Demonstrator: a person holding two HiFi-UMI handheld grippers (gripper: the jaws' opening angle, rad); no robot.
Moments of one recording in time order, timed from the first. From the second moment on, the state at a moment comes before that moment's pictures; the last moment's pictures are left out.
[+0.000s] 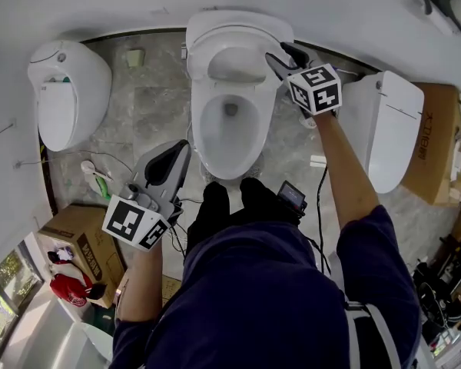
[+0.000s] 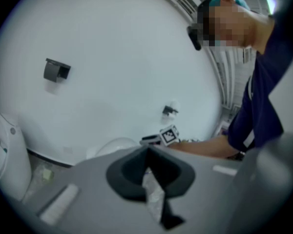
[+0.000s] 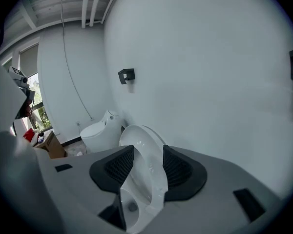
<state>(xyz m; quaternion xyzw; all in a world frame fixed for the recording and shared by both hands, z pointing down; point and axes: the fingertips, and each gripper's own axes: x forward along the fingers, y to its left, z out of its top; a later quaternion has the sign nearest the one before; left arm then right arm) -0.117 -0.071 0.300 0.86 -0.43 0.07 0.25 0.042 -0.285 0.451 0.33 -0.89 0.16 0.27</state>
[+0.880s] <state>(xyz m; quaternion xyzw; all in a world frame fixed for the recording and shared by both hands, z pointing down) -0.145 -0.052 0.327 0.85 -0.45 0.09 0.28 0.043 -0.325 0.508 0.33 -0.88 0.15 0.31</state>
